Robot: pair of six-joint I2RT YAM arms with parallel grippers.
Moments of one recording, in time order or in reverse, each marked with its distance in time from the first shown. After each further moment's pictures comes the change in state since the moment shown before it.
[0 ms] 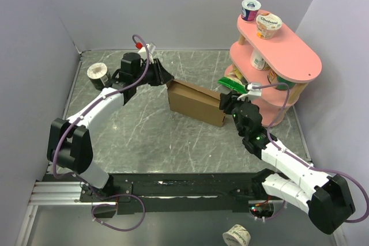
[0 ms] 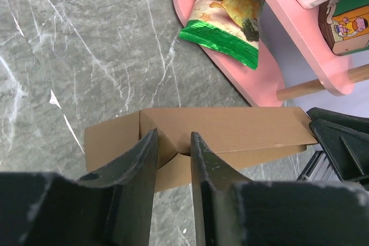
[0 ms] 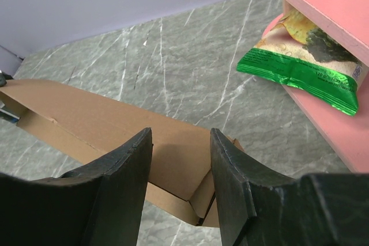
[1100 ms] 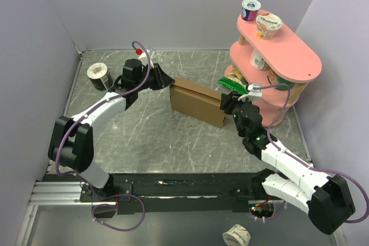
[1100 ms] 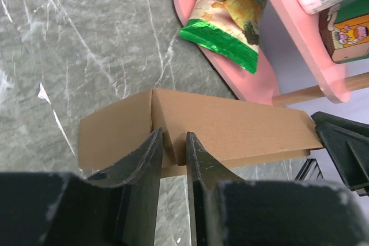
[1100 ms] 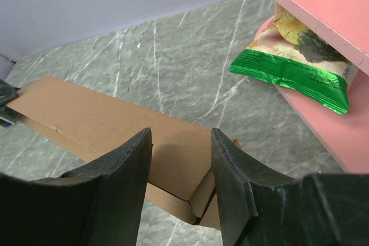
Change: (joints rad) left arm -0.010 0.013 -0.106 0.147 -0.003 -0.084; right arm 0.000 0.000 -0.010 0.010 0.018 -0.008
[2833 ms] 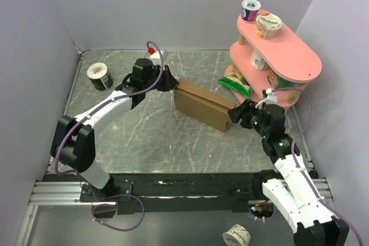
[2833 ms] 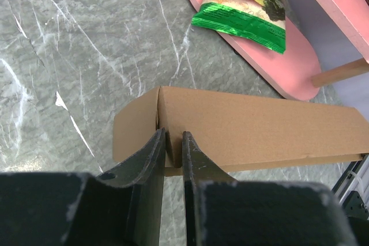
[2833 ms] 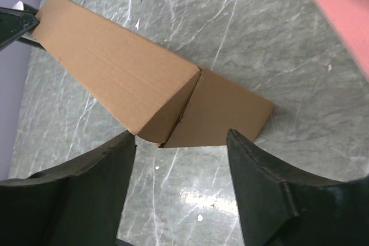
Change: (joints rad) left arm -0.095 0.016 0.078 -0.130 -0.129 0.202; right arm -0.357 -0.279 0.082 -0.604 -0.583 0.159
